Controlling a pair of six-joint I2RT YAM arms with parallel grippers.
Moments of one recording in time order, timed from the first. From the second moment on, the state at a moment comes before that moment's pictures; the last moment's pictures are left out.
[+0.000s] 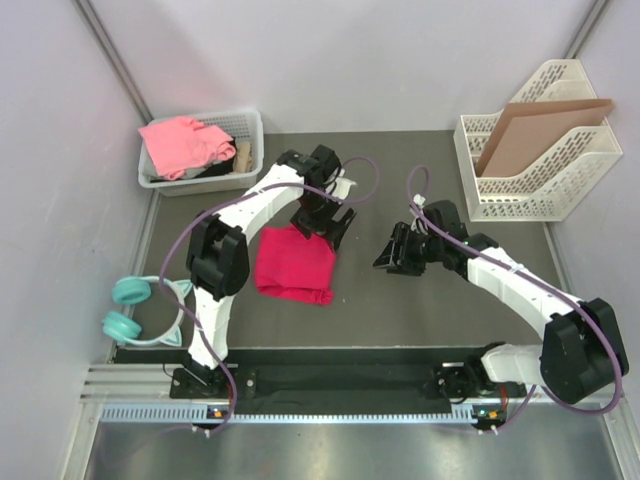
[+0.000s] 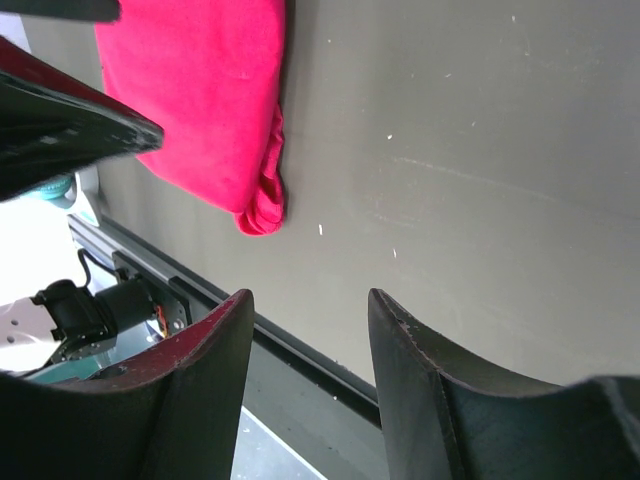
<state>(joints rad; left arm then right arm) -0.57 2.09 1.90 -1.21 0.26 0.06 0.43 1.26 0.79 -0.38 -0.41 0.69</state>
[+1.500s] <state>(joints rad) -0.43 1.60 0.92 -0.43 0.20 0.15 0.49 2.08 1.38 -0.25 -0.62 0.71</state>
